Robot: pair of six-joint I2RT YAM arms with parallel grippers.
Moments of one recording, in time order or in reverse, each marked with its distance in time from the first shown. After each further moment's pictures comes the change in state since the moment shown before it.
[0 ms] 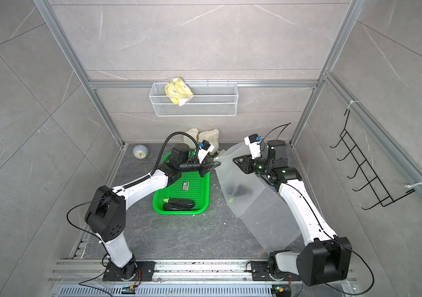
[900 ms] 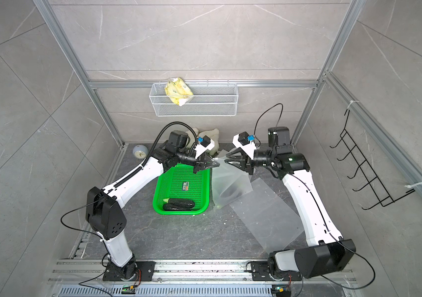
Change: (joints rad) left arm 0.011 0.023 0.275 -0.535 0.246 0.347; right arm 0.029 0.122 0.406 -0.463 -0.391 -0.826
